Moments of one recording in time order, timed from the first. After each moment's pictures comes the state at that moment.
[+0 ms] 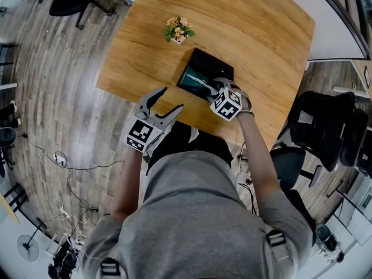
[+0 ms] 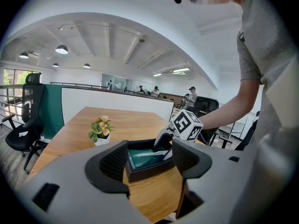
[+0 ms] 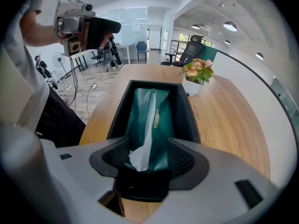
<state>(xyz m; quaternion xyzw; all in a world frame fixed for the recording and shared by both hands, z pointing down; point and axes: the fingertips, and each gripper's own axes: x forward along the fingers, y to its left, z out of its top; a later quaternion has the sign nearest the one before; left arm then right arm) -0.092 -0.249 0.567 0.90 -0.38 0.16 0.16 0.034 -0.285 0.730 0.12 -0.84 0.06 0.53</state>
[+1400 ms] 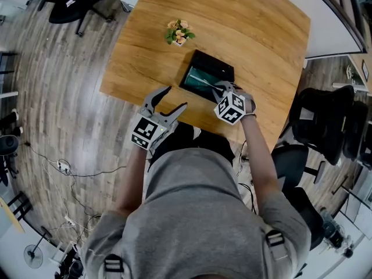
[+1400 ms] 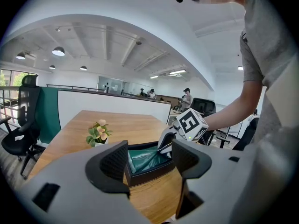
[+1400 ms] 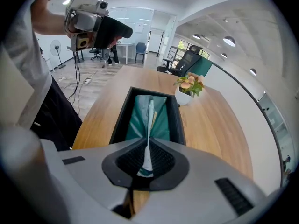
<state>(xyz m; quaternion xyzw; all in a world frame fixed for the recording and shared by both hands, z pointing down) -0.091 -0.251 0.559 0.91 -0.37 0.15 0.15 0.038 -0.287 0.703 0.16 -0.84 -0.02 0.52</state>
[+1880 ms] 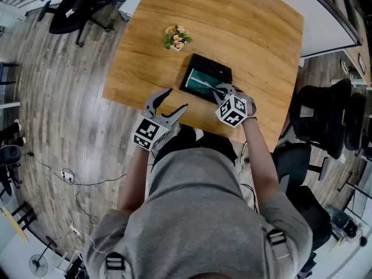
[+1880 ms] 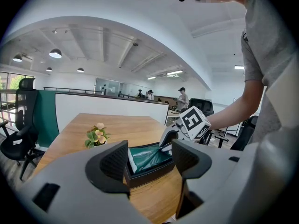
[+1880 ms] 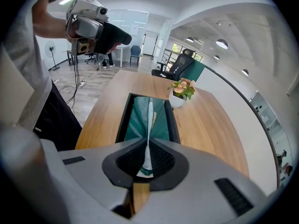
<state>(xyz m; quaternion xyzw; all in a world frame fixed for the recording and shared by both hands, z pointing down) -0.088 -0.246 0.550 0.91 -0.36 0.14 0.14 0.044 -0.281 0.682 0.20 -0.84 -0.02 0.50</state>
